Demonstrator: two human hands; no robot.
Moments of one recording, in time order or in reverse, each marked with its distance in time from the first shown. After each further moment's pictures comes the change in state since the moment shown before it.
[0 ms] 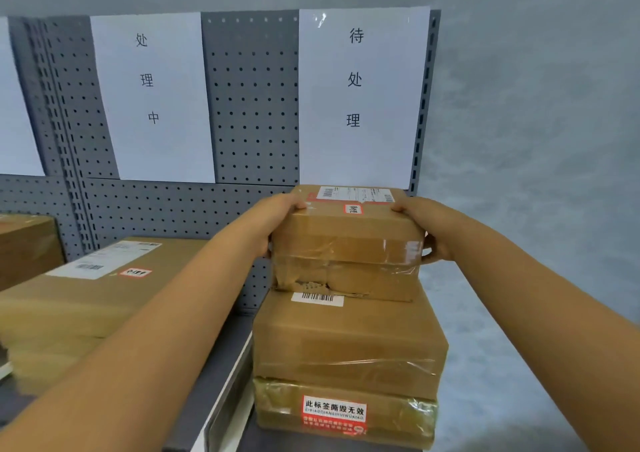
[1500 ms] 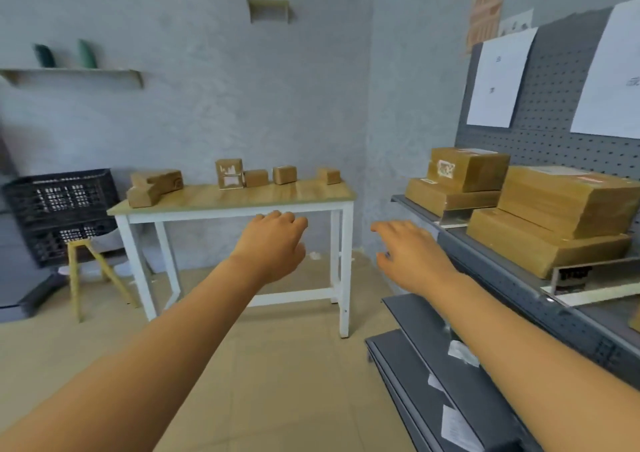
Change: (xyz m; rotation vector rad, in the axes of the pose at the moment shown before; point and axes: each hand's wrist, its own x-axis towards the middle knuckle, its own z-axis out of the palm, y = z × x) left_hand -0.579 -0.228 -0.538 1.674 0.923 -0.395; right_hand -0.481 -0.015 0.617 -0.644 -0.735 -1.644
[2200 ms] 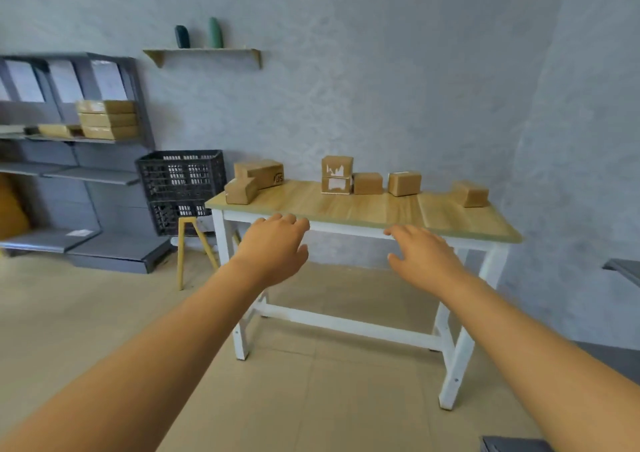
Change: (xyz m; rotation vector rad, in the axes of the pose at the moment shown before) left_hand 0.129 -0.315 0.168 0.057 -0.087 -0.346; right_hand 0.396 -0.127 0.184 0.155 -0.133 -0.246
